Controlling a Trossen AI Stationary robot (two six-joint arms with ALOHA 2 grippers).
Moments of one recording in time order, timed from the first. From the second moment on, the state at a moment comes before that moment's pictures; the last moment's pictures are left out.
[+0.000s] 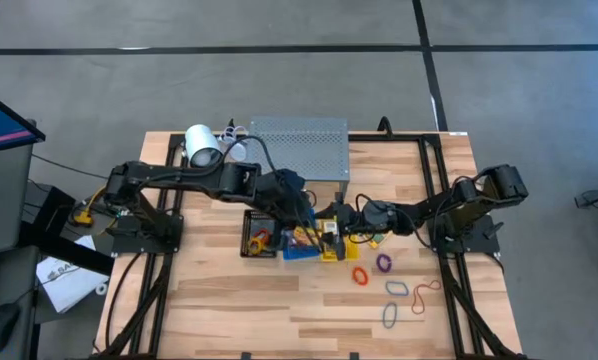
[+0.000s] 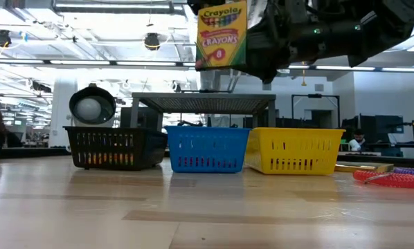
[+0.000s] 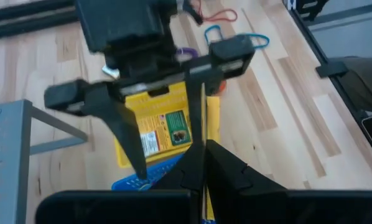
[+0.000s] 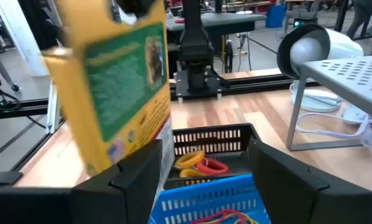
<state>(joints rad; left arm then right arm) -0.06 1.68 1.65 -0.78 0.08 0.18 0.13 1.56 0.58 0.85 0.13 0.13</state>
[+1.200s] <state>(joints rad) -0.01 1.70 1.65 -0.76 0.00 0.12 0.13 1.33 0.58 0.59 0.13 0.09</state>
